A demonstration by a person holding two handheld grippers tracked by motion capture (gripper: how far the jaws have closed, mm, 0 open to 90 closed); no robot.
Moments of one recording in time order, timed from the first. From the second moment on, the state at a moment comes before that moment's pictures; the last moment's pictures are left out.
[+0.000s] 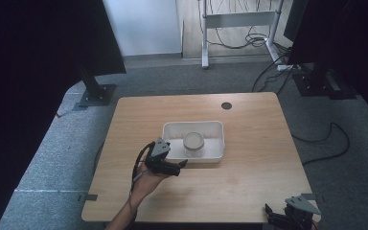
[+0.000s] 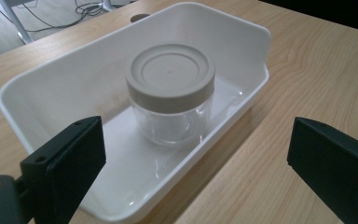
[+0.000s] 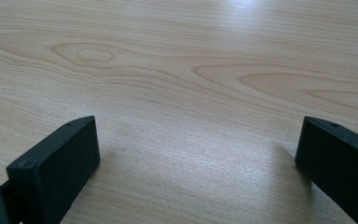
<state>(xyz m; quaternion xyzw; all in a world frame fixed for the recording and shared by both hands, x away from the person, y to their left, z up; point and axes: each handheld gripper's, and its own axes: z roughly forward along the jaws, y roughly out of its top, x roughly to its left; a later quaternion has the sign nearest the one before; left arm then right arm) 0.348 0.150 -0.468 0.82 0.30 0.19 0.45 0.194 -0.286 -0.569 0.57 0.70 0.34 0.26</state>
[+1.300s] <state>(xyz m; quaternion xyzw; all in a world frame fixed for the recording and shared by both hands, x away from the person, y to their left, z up) 0.301 0.202 -0.538 0.85 0.30 0.18 0.39 0.194 -0.284 -0.570 0.57 0.70 0.34 0.26</state>
